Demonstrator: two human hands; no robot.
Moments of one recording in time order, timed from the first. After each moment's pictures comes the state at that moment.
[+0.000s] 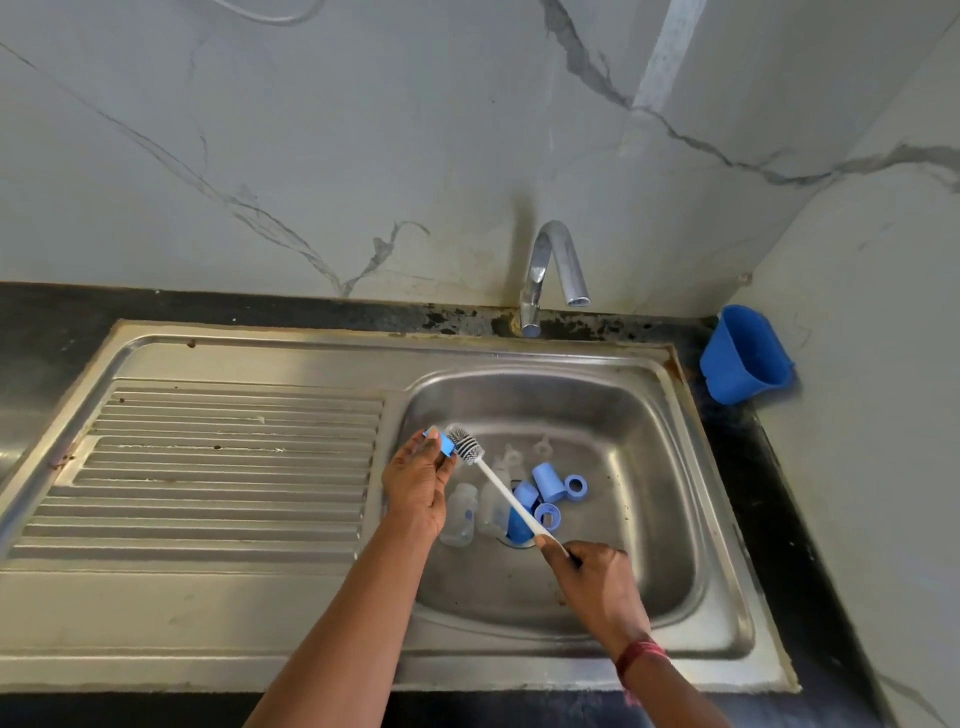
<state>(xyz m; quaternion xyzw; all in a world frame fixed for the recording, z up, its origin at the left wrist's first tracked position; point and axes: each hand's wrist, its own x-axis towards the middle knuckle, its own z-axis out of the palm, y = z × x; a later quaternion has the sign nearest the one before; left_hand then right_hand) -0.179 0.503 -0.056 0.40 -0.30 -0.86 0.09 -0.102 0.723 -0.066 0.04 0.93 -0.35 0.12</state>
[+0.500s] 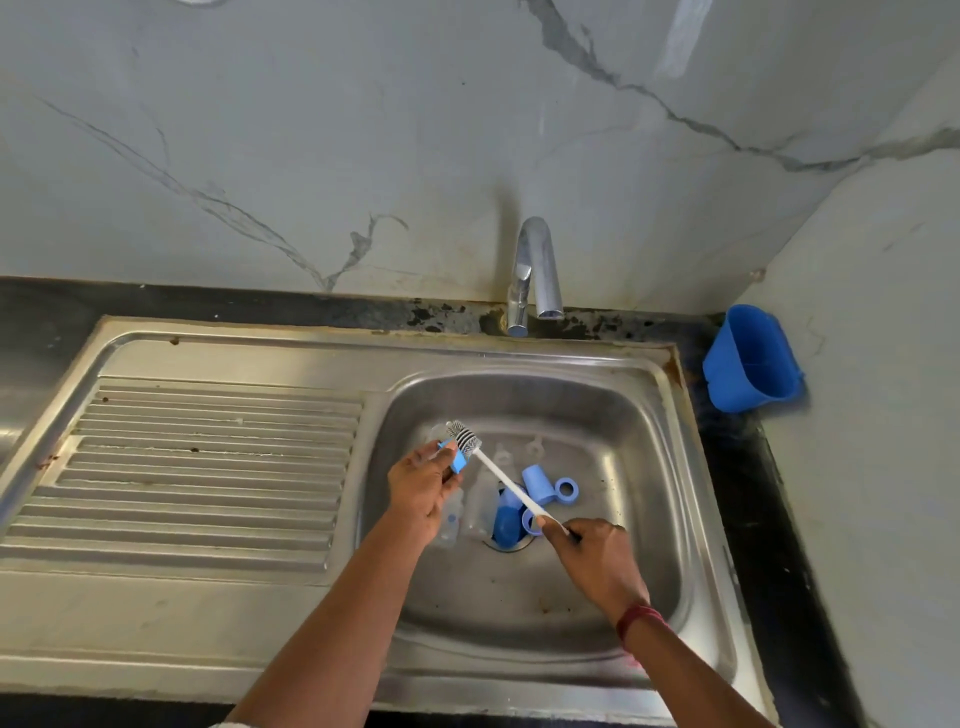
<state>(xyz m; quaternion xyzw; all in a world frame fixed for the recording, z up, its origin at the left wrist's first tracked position) -0.199 0.531 -0.066 0.43 -0.43 -0.79 -0.01 -0.163 0.757 -0.073 0.02 0.93 -0.34 0.16</state>
